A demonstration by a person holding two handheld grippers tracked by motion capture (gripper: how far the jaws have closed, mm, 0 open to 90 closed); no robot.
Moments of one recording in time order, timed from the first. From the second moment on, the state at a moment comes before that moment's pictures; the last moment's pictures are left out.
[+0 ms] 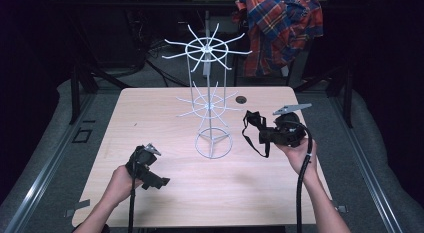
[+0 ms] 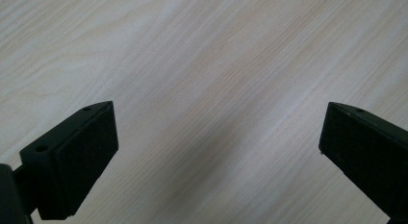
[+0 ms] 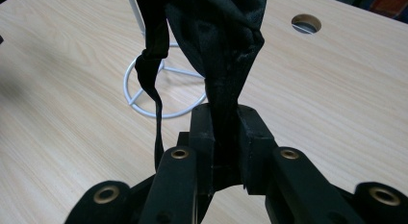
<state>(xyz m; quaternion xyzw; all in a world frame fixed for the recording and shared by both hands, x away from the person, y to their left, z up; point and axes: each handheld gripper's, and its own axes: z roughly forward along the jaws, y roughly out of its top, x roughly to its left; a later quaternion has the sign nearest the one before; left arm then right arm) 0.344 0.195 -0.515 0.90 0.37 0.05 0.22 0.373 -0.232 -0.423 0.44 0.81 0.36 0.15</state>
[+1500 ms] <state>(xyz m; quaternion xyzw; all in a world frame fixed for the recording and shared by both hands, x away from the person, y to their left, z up) 0.344 0.195 -0.516 0.91 0.36 0.04 0.22 0.396 -0.225 -0.414 0.45 0.80 0.37 0.14</state>
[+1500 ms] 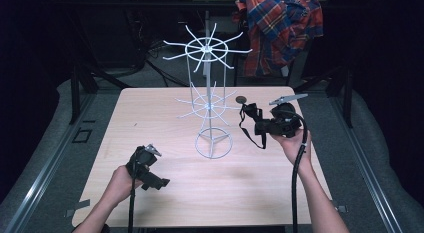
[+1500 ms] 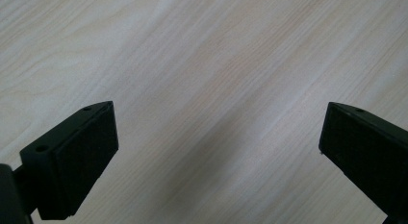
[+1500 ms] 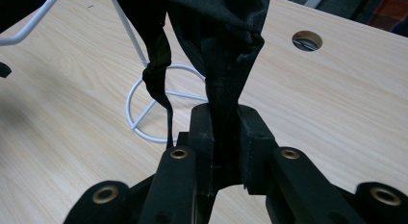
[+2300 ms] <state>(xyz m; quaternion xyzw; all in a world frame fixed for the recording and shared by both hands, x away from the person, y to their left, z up) 0.344 0.194 -0.517 0.91 0.36 0.04 0.22 0.407 -0.209 -0.423 0.43 0.82 0.36 0.11</state>
